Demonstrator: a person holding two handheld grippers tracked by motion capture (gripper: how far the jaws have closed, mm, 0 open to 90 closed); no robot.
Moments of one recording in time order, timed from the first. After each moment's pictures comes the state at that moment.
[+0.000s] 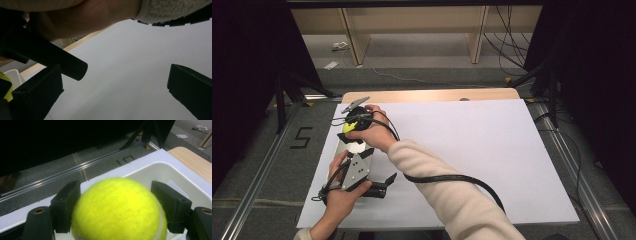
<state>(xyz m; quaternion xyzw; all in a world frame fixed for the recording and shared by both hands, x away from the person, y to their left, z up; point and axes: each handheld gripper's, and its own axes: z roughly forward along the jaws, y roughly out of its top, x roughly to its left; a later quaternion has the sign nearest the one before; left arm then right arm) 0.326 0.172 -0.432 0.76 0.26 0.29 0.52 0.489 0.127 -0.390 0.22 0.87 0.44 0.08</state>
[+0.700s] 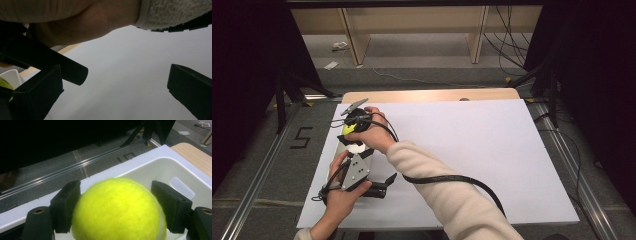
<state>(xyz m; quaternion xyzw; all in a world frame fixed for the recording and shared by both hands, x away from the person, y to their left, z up) 0.327 0.173 -0.431 0.76 0.26 0.30 0.52 0.489 0.131 -0.397 0.22 0.87 0.43 0.08</state>
